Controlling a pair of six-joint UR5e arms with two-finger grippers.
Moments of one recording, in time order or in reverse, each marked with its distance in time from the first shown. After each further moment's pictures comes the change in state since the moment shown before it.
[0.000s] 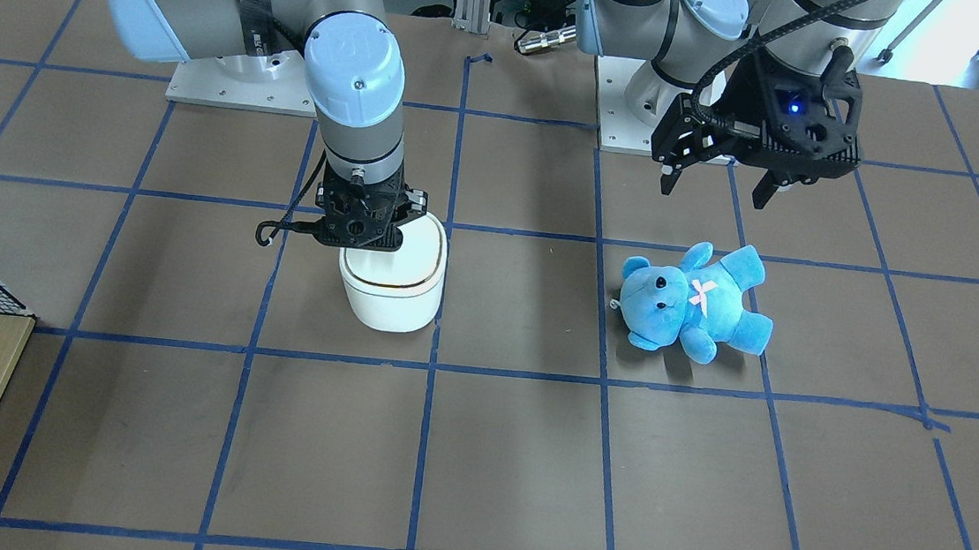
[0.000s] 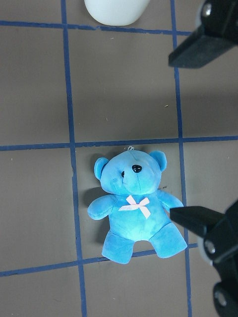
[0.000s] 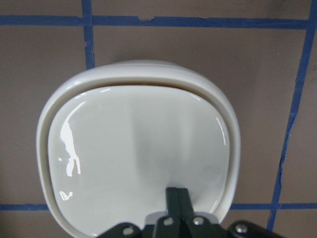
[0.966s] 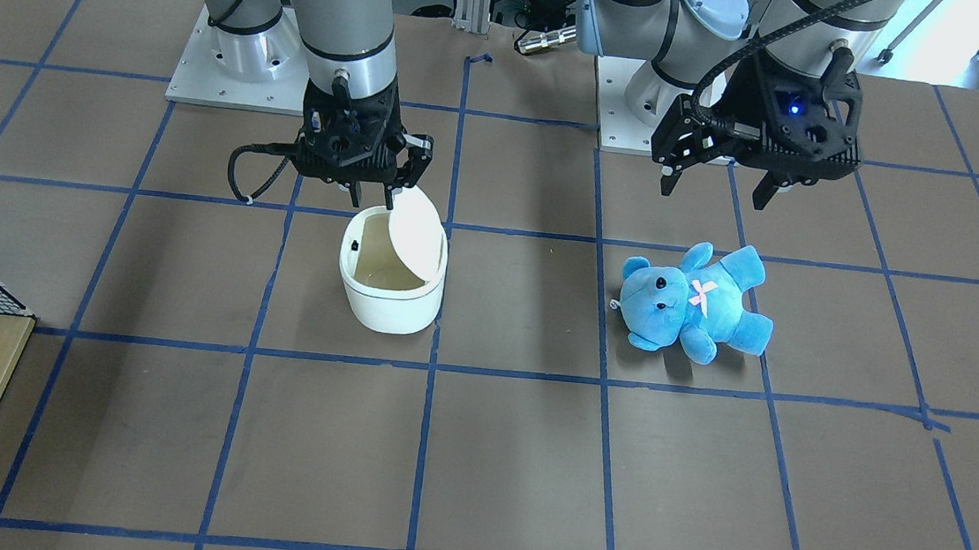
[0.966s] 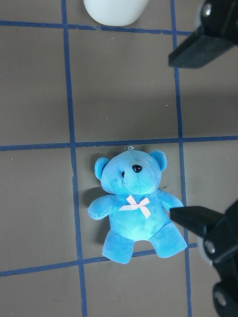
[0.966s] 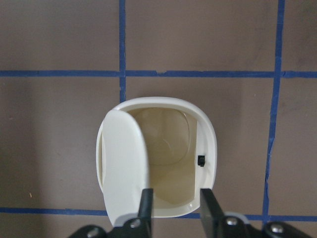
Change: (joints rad) left arm 0.000 0.000 0.000 0.000 0.000 0.000; right arm -0.007 -0.143 -0.086 0.020 0.003 -0.005
